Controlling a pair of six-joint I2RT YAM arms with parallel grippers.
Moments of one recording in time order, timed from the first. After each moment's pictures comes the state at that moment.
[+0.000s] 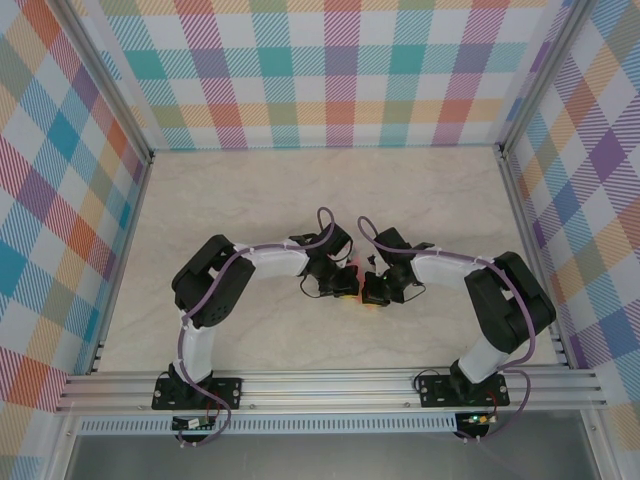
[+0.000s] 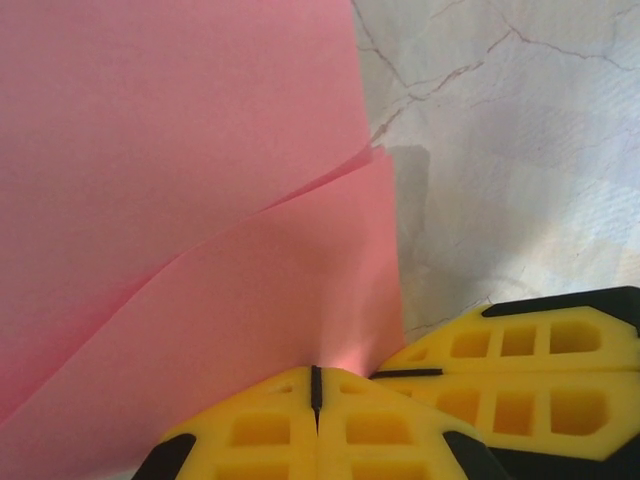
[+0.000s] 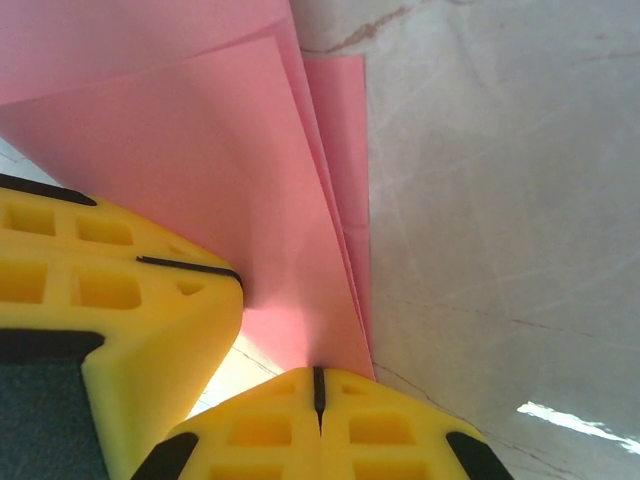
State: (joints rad) left arm -0.79 2.00 1.23 -0.37 0.50 -0.73; right arm 0.55 1.63 0.81 -0.52 -0.41 0.58
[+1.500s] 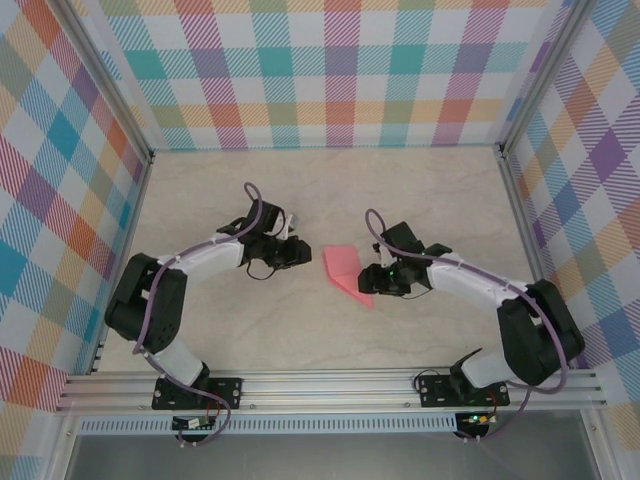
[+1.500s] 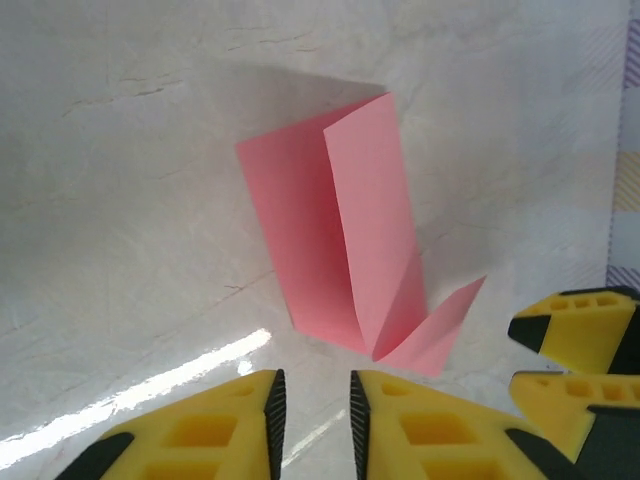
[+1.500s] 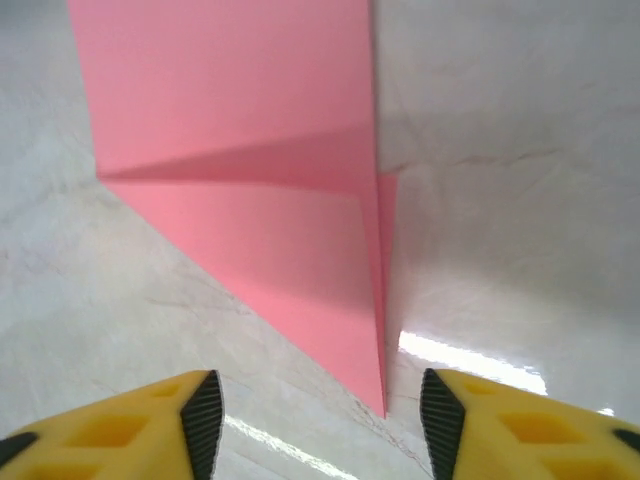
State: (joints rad) left arm -0.46 1.61 0.95 -0.27 0.51 -0.63; right arm 0.55 1.40 0.82 -0.55 -0.25 0.49
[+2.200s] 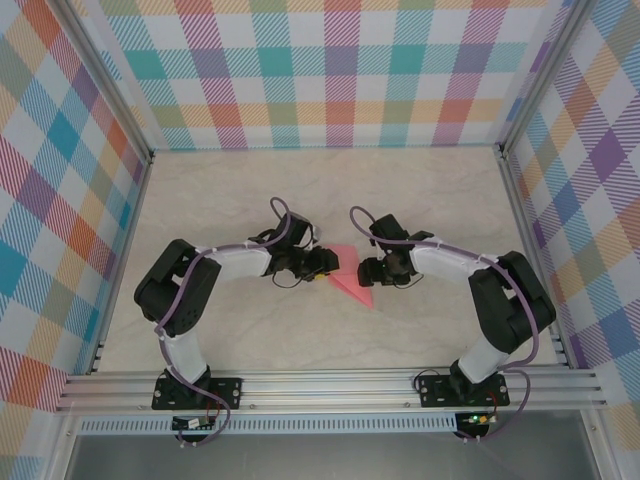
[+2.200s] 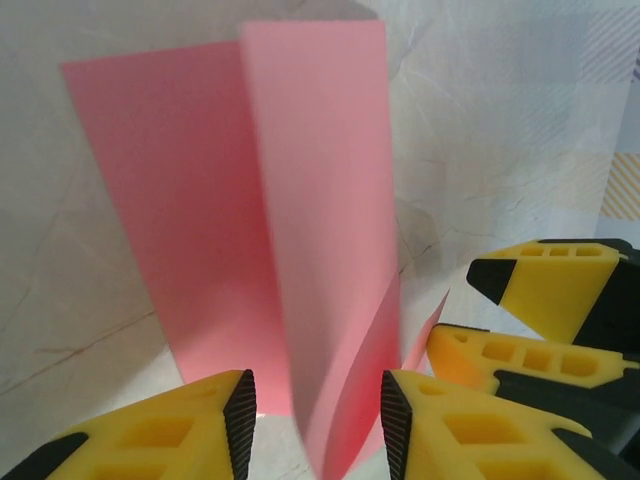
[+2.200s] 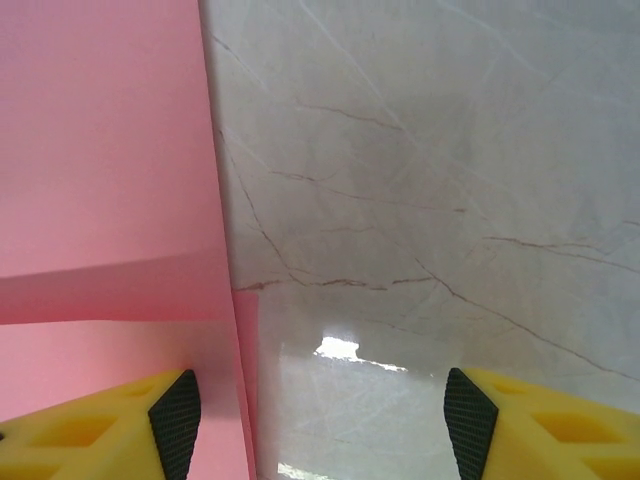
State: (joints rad) left arm -0.61 1.82 0.99 -0.07 0.51 -0.85; right arm 0.55 1.63 0.92 -0.56 -0.09 0.41
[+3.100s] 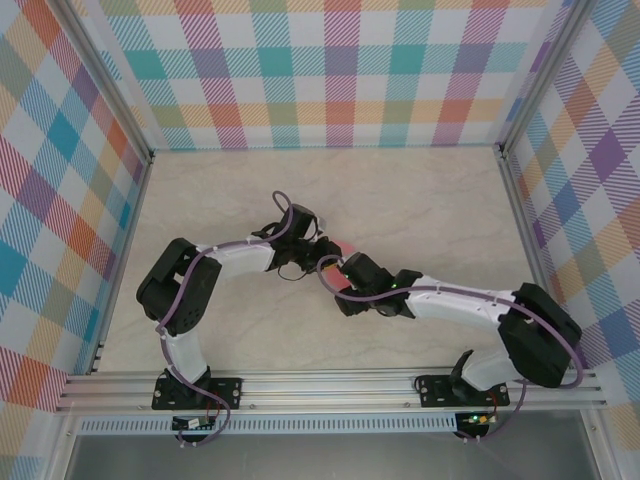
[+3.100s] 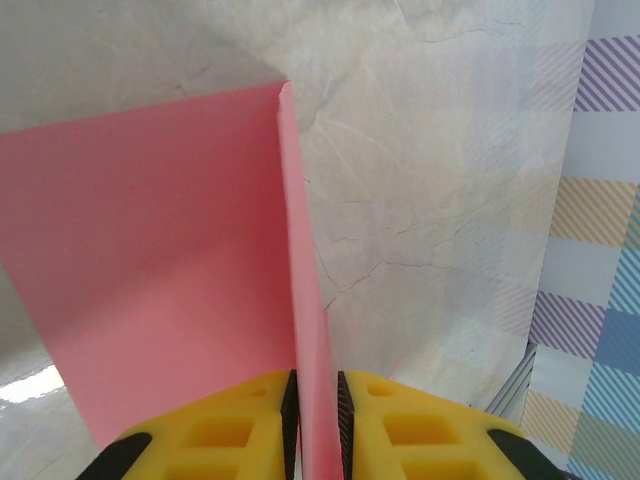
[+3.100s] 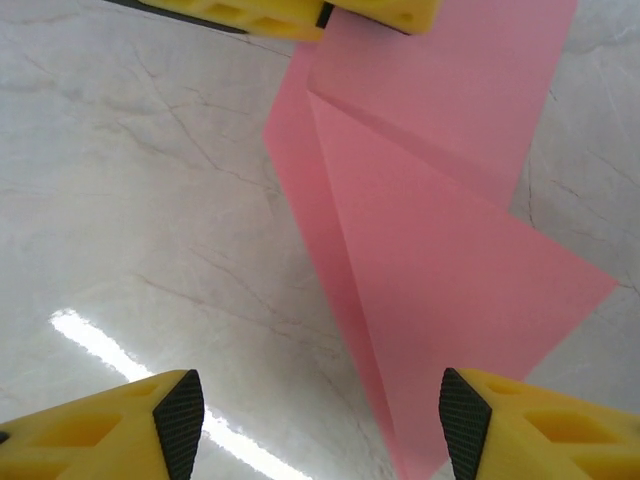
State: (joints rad) left arm -0.62 1.83 1.06 -0.07 0.51 -0.91; right arm 0.92 1.42 0.76 -0.38 0.18 0.31
